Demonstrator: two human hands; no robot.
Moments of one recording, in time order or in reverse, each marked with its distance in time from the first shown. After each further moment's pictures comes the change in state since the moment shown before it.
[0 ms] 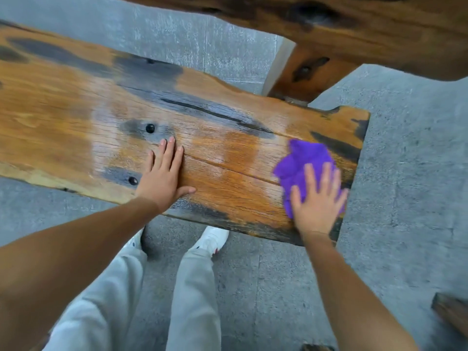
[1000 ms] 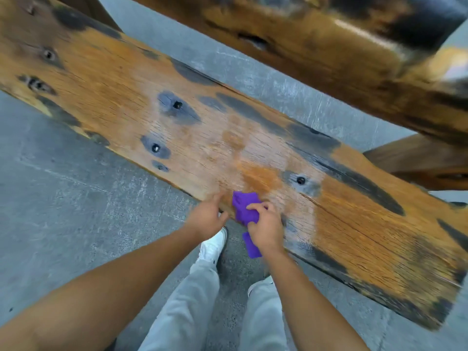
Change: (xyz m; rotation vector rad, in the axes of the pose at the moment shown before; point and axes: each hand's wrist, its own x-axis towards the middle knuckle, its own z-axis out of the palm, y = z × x) left_hand -0.129 -0.245 -0.040 -0.821 -0.120 -0.337; right_hand -0.105 -0.458 -0.019 0.314 -0.599 -0.210
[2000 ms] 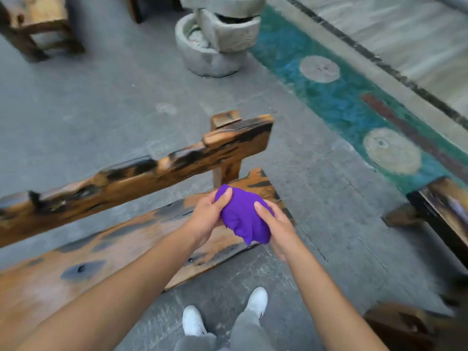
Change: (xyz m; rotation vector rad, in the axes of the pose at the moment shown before) left_hand -0.295 0.390 -0.076 -0.624 -0.648 0.400; right_hand -0.406 0.017 -0.299 1.592 0.733 0.123
